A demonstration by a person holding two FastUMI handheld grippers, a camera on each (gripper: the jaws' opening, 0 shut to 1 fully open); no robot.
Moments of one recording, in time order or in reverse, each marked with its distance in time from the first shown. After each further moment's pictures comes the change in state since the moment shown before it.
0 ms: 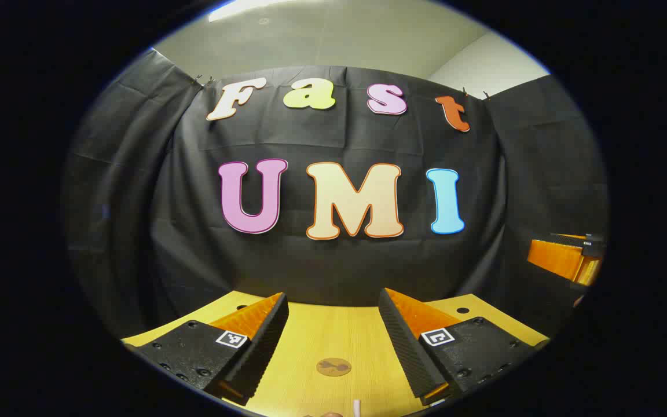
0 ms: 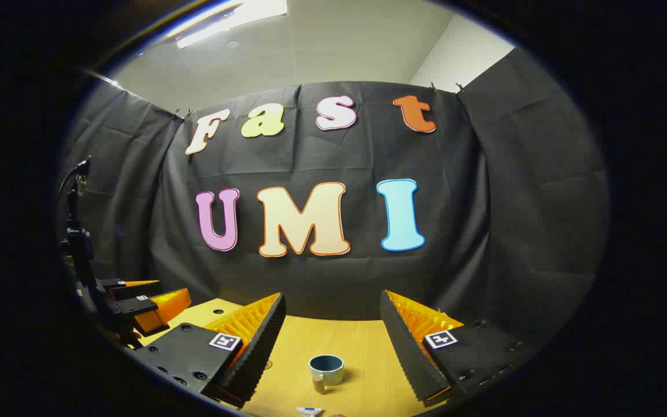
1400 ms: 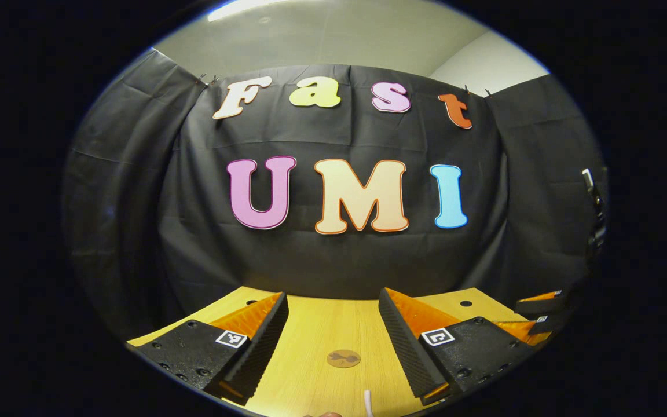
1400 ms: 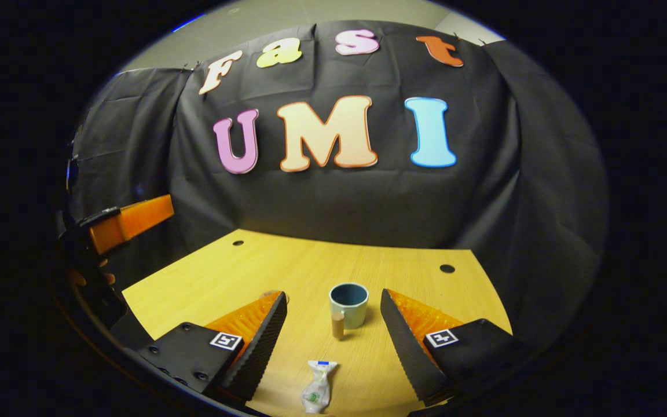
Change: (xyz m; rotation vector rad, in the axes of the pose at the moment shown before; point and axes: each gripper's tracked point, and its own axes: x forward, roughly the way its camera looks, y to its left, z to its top) left arm -0.024 0.023 -0.003 0.001 0.027 0.022; right arm -0.022 0.031 -0.163 -0.030 0.470 0.129
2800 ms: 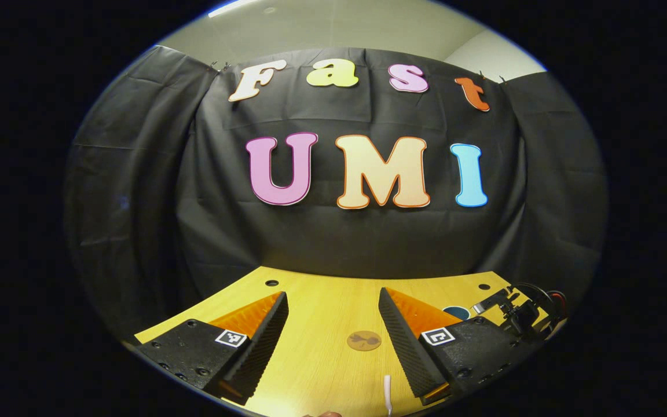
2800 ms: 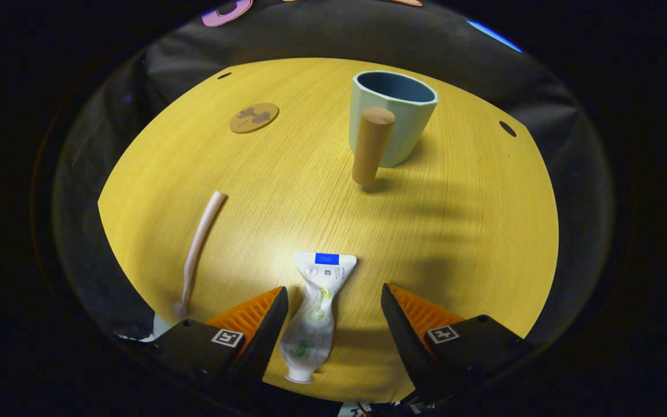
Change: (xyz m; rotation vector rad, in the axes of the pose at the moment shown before) left arm -0.006 0.032 -0.046 -0.002 0.120 0.078; right arm 0.047 0.002 -0.230 -0.124 0.872 0.010
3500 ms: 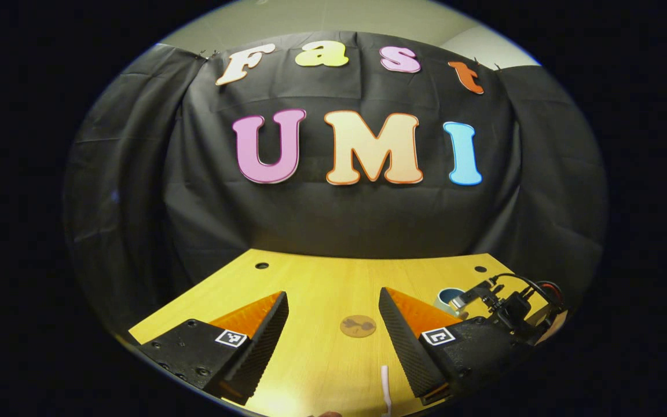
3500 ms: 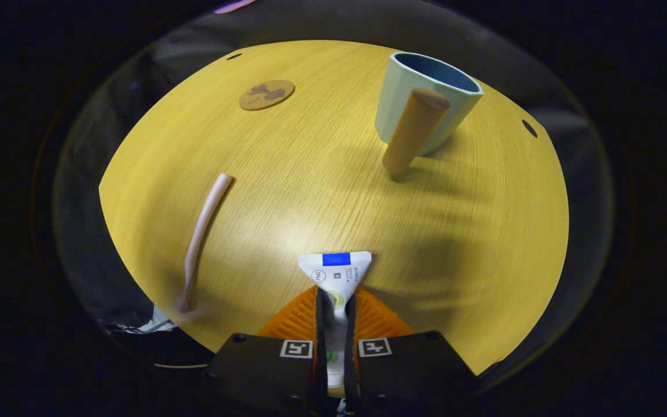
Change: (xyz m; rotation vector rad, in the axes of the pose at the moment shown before) left arm 0.016 -0.024 -0.052 0.004 0.139 -0.068; right arm 0.007 0.016 -0.003 -0.038 0.074 0.030
